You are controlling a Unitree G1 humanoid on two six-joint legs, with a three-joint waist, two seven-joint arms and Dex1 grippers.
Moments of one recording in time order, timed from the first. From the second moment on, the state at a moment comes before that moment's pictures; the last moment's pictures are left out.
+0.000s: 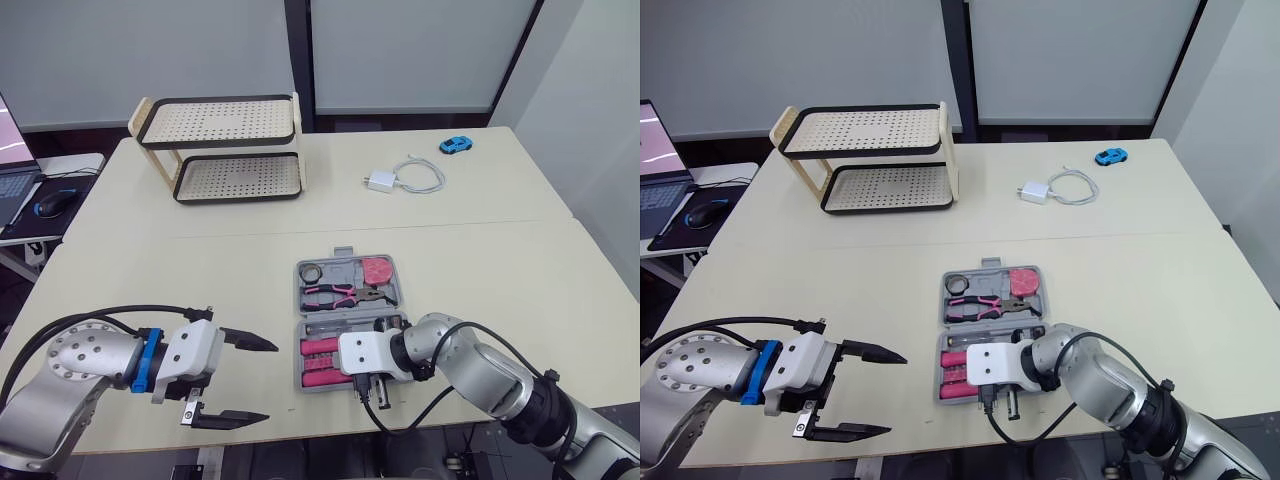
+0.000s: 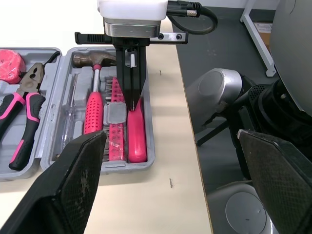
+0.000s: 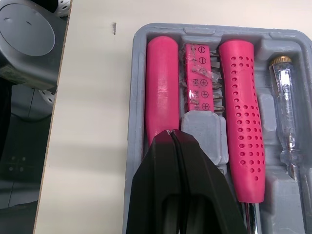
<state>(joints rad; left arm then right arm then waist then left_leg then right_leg) 0.15 0.98 0.12 -0.43 -0.50 0.18 -1.39 -0.45 -0.55 0.77 -0.39 -0.18 0.69 1.02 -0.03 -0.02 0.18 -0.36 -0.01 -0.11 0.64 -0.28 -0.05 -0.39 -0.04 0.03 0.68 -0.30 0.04</state>
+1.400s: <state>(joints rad) 0.14 0.98 0.13 -0.39 -0.48 0.16 -1.39 -0.48 -0.86 0.42 -0.77 0.11 0.98 1.12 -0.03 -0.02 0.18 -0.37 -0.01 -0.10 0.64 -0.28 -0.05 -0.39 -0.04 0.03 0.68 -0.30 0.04</state>
